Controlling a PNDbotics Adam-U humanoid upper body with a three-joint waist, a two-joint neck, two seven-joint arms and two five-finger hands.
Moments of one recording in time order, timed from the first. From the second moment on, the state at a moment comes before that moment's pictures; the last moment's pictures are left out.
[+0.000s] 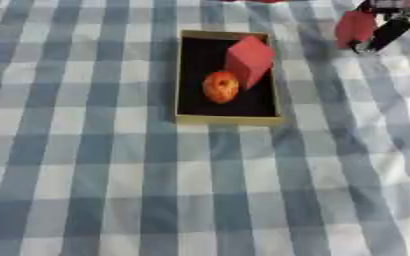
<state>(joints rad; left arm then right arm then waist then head) -0.33 0.57 -0.02 -1.99 -0.23 -0.24 0.03 -1.21 -0.72 0.09 -0.66 1.09 -0.38 0.53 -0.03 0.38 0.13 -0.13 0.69</state>
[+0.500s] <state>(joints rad) -0.33 0.56 -0.02 -1.99 -0.23 -0.24 0.03 -1.20 -0.72 0.24 -1.04 0.82 -0.45 0.64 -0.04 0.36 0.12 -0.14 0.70</state>
